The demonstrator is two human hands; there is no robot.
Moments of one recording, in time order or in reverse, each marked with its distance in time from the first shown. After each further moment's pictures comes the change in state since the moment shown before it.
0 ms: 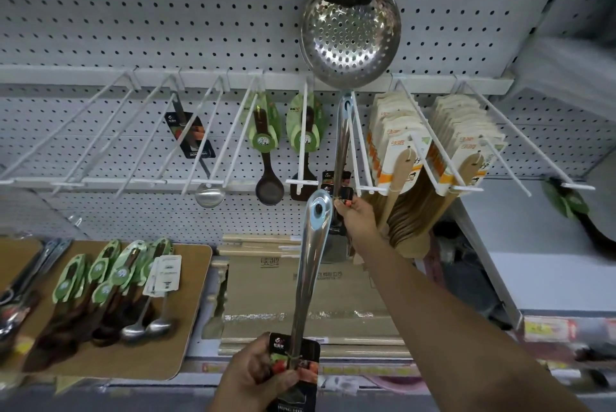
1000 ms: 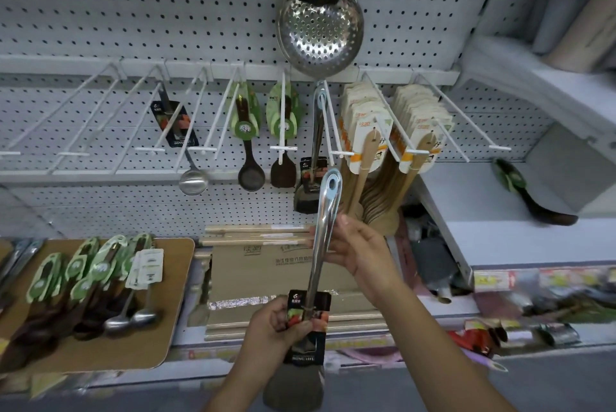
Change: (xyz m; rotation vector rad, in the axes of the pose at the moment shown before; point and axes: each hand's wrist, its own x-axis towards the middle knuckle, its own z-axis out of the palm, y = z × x) left_hand 0.005 -0.018 0.046 0.153 0.084 0.075; right_hand -0.201 -0.019 -0.061 0.264 -0.288 -0.141
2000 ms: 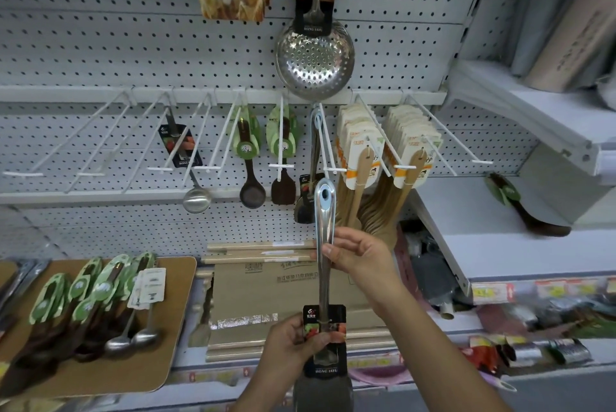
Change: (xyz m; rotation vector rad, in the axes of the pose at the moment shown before) left_hand 0.009 -0.010 0.020 -0.083 -0.076 0.016; right_hand -0.003 -0.008 -0.005 -0.225 0.035 -0.039
